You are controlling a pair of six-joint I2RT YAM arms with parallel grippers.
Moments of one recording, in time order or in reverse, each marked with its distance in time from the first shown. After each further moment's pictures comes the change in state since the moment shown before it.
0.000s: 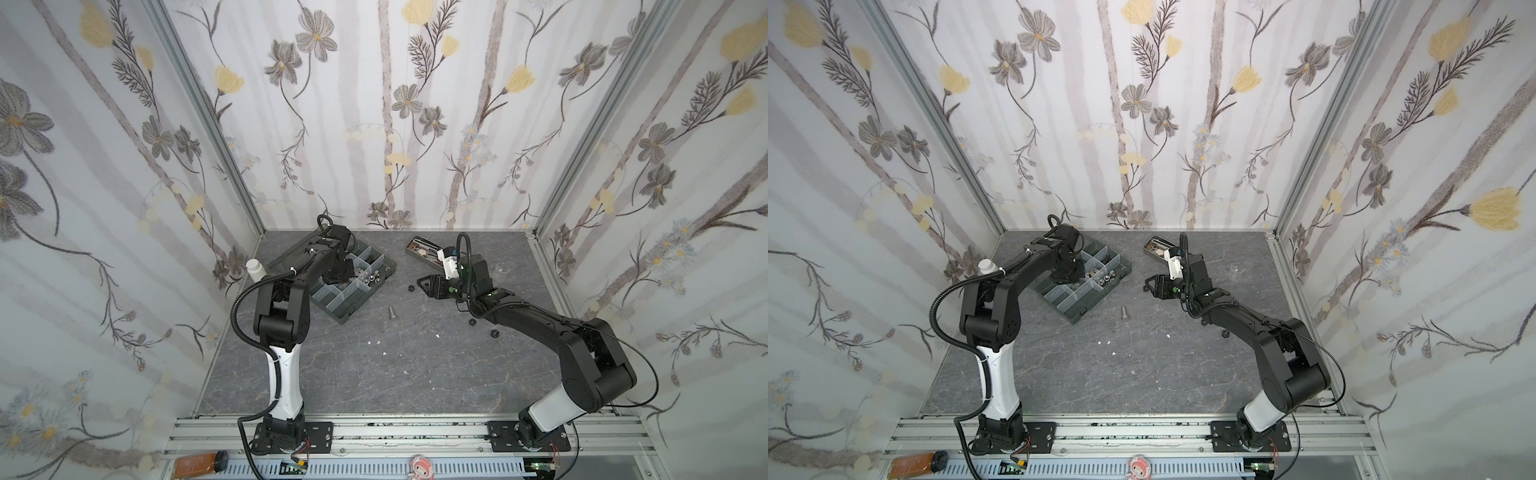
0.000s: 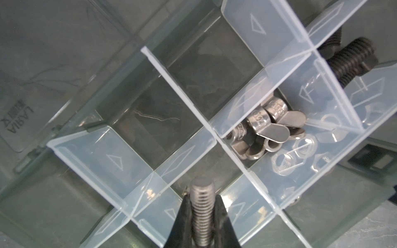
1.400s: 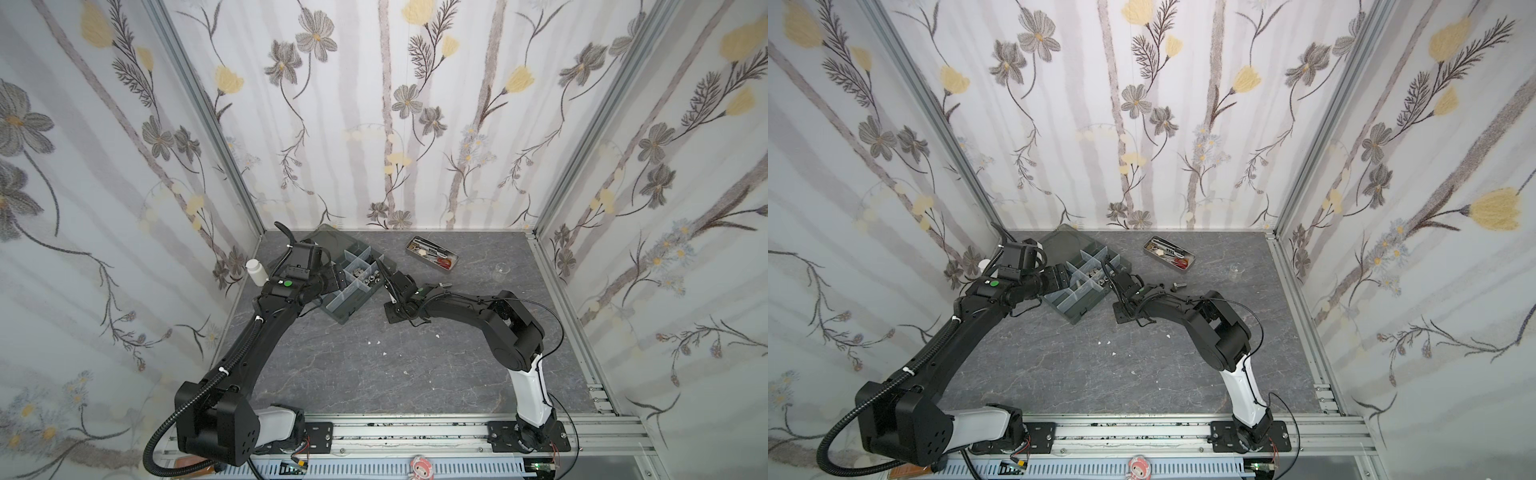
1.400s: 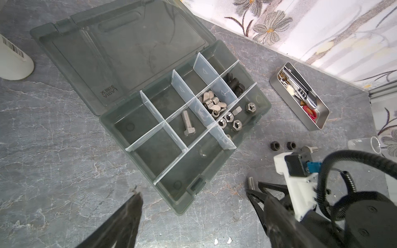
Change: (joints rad) left arm -0.005 -0.800 -0.560 0.231 0.048 -0.087; right arm 0.356 0.525 0.505 -0.524 0.433 -0.009
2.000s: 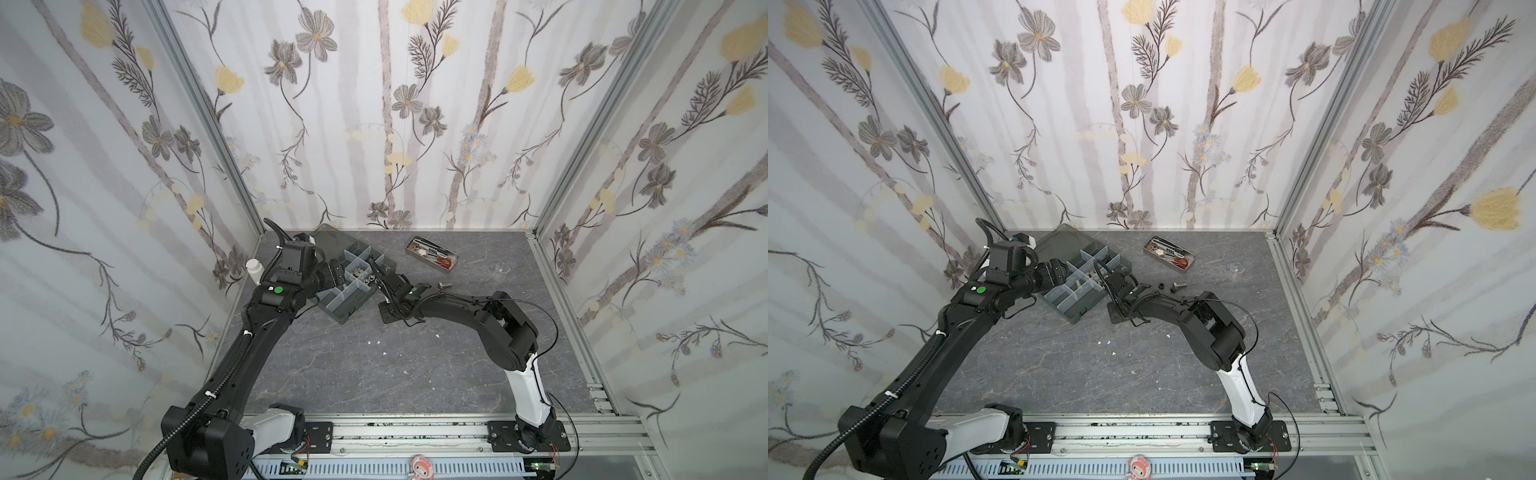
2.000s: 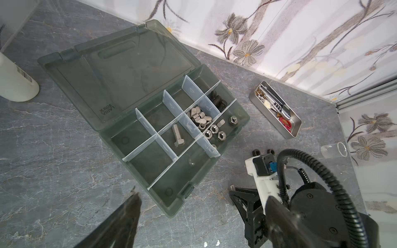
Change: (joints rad) left arm 0.000 -0.089 0.030 0.009 0.016 0.000; right arm 0.019 0.018 0.070 -0.023 -0.013 0.014
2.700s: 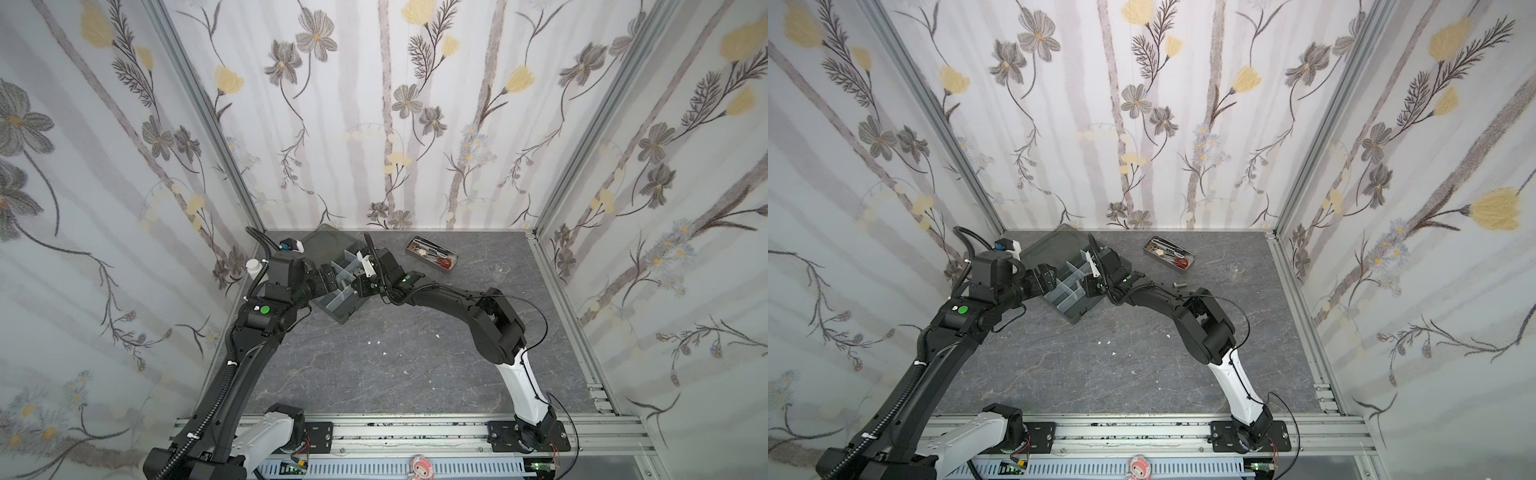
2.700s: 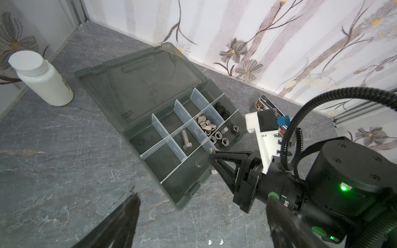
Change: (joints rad) left arm 0.000 -0.156 -0.072 -0.024 -0.071 -0.015; right arm -0.019 0.129 0.231 0.364 -0.284 0.080
